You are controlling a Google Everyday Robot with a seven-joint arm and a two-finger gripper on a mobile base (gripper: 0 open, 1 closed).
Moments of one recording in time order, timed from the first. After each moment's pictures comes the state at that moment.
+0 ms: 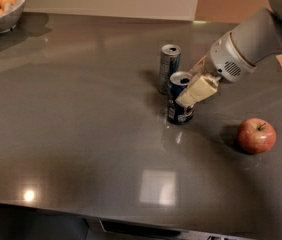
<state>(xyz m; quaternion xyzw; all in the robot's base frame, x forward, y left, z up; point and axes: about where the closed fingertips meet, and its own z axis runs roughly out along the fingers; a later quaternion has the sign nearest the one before) 0.529 -0.115 0.902 -0.56 0.77 0.17 0.26</state>
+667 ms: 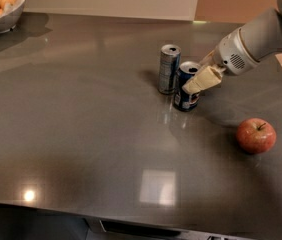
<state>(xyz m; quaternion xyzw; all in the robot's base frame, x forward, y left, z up) 0.576 -0.145 0.899 -0.50 0.79 0.17 0.30</state>
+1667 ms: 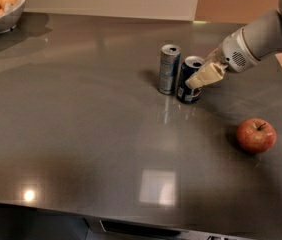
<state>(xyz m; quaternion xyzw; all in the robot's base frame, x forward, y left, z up) 0.601 -0.158 0.891 -0.48 0.80 0.17 0.31</state>
